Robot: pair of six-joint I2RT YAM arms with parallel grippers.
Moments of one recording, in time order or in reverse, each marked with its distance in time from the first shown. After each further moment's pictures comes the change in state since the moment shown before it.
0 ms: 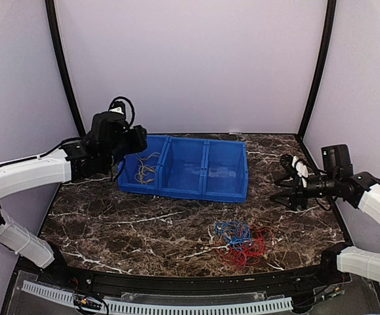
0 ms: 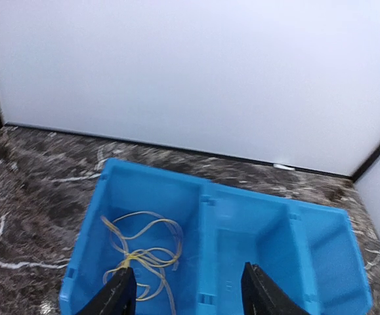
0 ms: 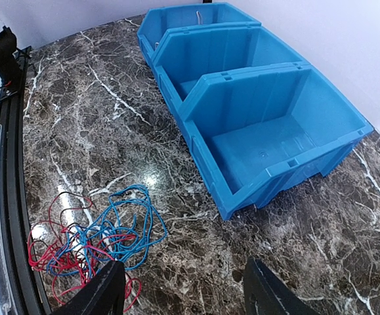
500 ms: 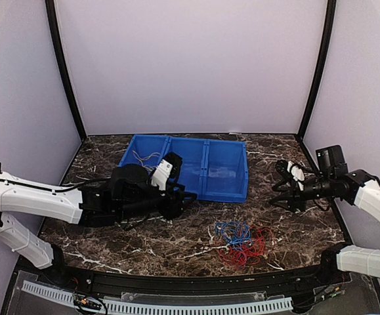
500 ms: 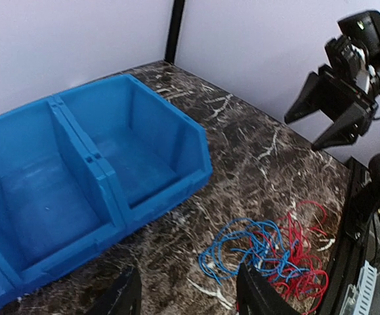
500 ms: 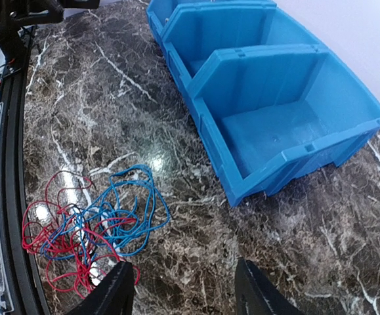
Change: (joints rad) left arm -0.393 -0.060 -0.291 0.320 0.370 0.264; right arm 0.000 0.064 0.000 -0.021 0.000 -0.060
